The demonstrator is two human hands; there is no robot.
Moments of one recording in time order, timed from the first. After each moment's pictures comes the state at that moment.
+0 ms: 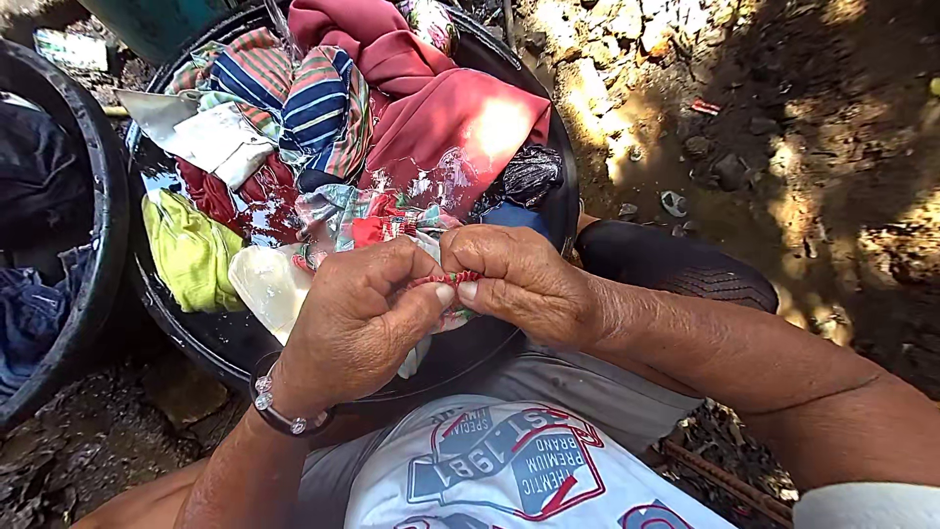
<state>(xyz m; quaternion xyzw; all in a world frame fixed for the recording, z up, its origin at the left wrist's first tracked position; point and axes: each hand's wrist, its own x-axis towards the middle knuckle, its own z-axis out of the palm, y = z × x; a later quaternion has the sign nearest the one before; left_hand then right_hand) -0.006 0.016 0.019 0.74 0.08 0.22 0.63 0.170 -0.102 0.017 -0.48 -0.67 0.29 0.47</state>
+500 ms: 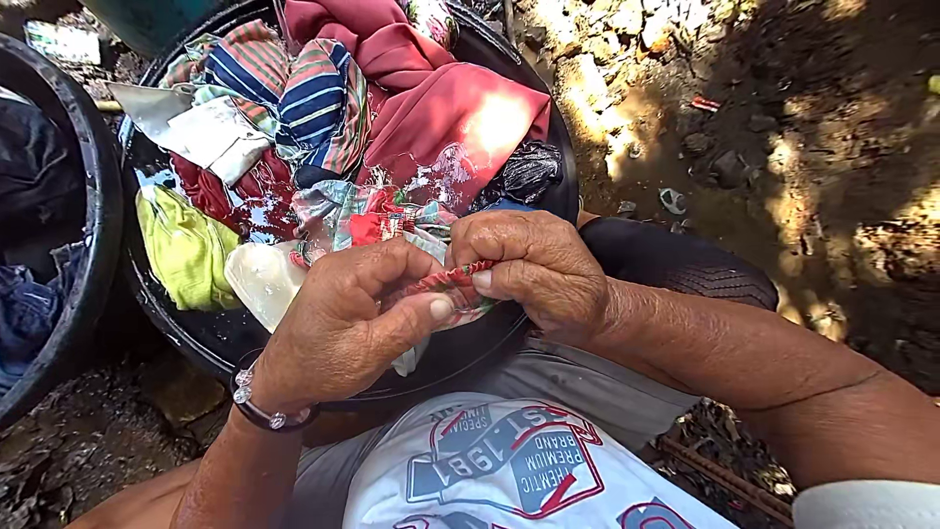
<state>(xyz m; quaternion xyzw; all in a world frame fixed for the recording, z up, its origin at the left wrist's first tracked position) -0.012 0.025 0.016 0.73 0.04 0.18 0.66 0.171 -0.102 0.015 -0.46 -0.64 0.29 0.54</state>
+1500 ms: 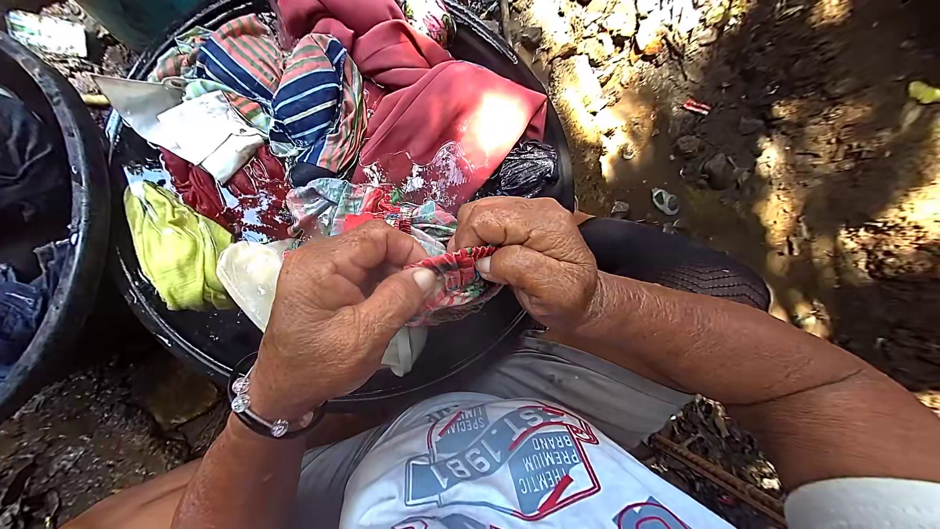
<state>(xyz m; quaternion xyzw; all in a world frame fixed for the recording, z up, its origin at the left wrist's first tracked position) -0.009 0.018 0.019 0.71 0.10 0.25 0.65 0.175 -0.100 0.004 -0.49 -0.63 0.24 0.55</state>
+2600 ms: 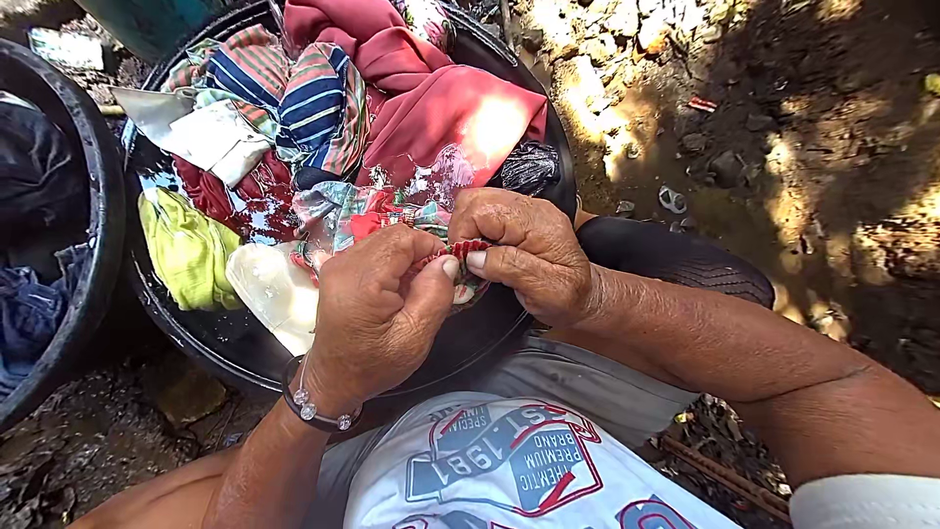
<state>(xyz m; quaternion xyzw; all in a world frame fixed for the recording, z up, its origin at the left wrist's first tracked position) 0.008 -0.003 0.014 0.79 0.11 0.34 0.50 0.176 -0.098 0.003 -0.48 -0.64 0.24 0.55</state>
